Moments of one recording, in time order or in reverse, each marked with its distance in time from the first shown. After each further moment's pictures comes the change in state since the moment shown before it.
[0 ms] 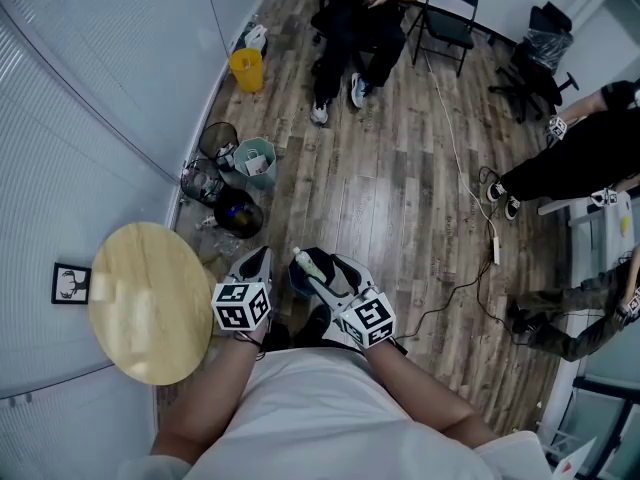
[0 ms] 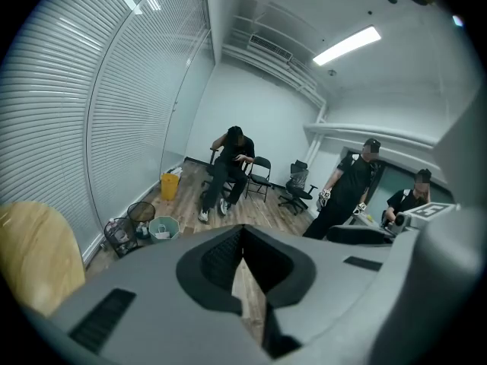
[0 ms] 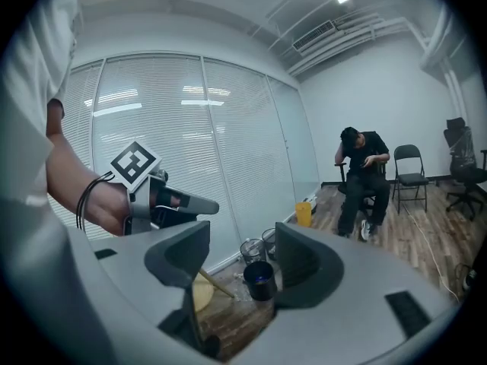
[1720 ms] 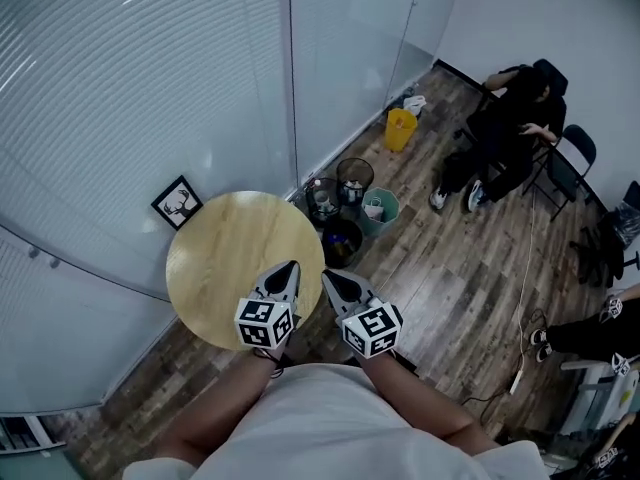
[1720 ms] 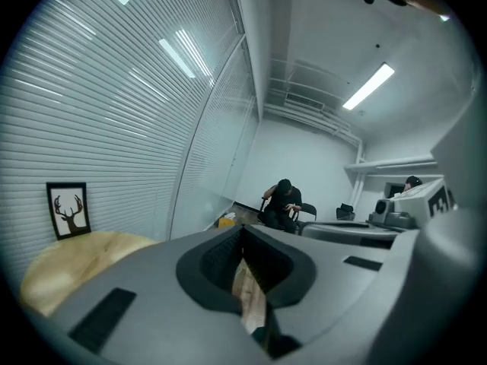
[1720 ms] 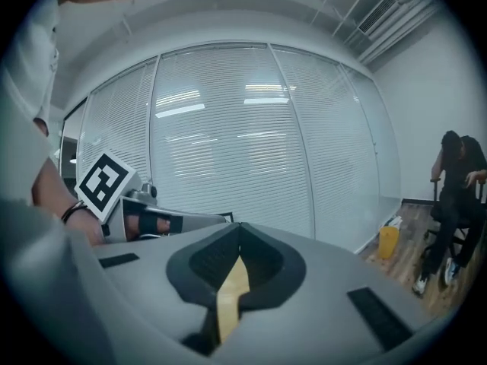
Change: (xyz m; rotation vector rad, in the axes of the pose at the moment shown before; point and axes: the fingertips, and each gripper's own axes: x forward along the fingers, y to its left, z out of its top) left arm -0.266 0.188 0.027 -0.104 -0.376 0.324; right arm 0.164 0.305 0.074 -0.191 -0.006 0.456
